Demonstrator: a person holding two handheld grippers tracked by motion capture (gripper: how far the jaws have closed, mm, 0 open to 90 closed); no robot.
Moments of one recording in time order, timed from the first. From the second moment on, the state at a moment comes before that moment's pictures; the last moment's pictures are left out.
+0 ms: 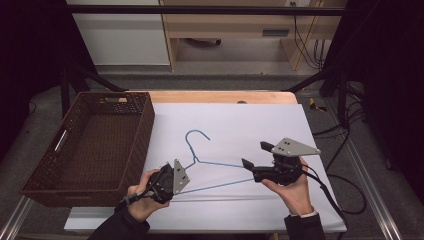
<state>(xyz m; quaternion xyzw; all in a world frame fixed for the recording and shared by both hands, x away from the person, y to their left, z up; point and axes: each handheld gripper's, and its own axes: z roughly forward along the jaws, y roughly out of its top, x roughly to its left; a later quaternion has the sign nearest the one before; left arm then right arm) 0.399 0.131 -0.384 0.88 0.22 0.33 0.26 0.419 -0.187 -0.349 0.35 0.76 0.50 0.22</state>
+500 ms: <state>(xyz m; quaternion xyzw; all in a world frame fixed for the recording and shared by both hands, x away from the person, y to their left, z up) 0.414 0.141 -0.349 0.87 0.31 0.29 0.26 0.402 -0.225 -0.364 0.38 0.74 0.50 0.22</state>
